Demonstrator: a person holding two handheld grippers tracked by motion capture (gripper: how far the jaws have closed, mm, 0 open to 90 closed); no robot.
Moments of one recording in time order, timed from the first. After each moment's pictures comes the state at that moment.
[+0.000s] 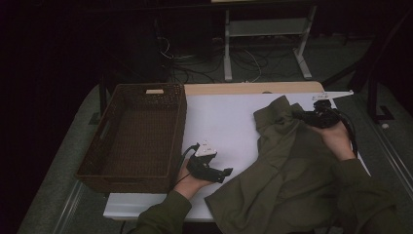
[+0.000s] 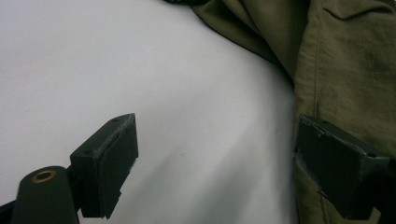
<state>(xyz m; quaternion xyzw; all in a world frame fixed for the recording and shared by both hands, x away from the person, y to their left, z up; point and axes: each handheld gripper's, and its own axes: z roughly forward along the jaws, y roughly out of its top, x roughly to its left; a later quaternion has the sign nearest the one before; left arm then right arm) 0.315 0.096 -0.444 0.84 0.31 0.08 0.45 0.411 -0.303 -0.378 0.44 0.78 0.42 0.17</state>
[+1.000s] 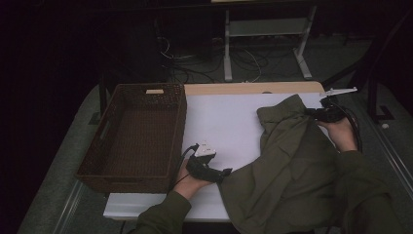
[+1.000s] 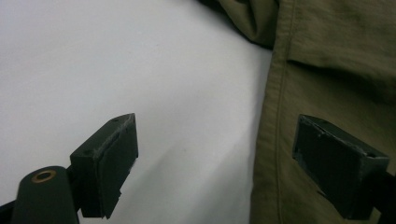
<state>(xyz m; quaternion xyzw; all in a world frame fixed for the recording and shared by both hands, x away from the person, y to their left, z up) 0.315 0.099 -0.445 0.84 0.31 0.08 0.44 0.451 -0.345 -0.409 0.51 0.76 0.36 0.19</state>
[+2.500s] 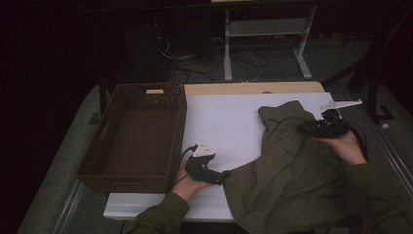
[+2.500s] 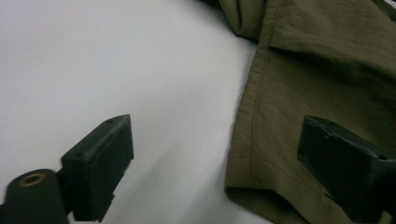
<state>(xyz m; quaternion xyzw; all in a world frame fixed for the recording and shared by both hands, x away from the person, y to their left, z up) 0.311 0.101 -0.443 0.84 0.31 0.06 0.45 0.385 -0.320 -0.393 0.46 0.78 0.40 0.13</state>
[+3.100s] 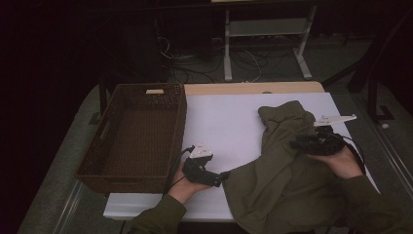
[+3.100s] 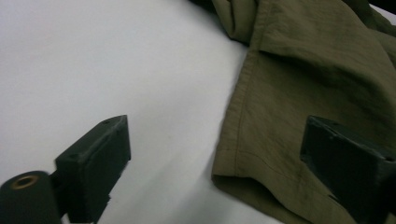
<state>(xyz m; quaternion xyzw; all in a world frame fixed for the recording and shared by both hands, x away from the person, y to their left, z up) 0.302 0.107 -0.434 0.83 0.32 0.07 0.45 0.337 -0.289 -0.394 0.43 0.80 0.41 0.10</state>
